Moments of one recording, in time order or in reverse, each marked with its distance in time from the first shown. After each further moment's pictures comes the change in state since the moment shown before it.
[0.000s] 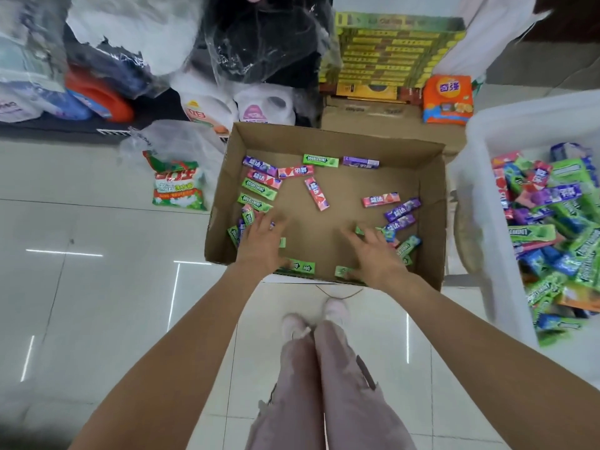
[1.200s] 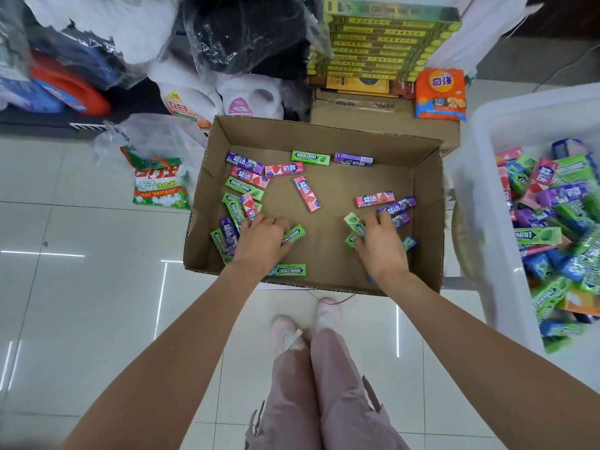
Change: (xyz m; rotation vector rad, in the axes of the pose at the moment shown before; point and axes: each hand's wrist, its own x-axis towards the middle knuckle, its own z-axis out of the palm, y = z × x) left_hand 0.031 0.012 0.012 0.072 0.166 0.101; right_hand 0.024 0.009 -0.001 0.233 0.373 0.209
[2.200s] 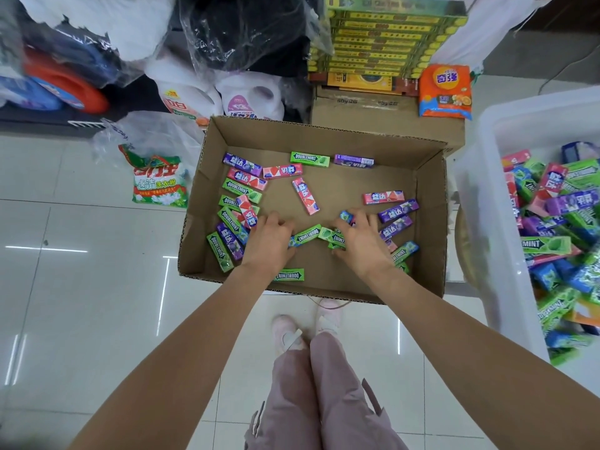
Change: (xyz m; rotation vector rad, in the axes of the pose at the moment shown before) left_hand 0.007 0.017 0.000 -0.069 -0.026 -0.050; right_hand 0.016 -0.014 0.006 -0.187 -0.154 -0.183
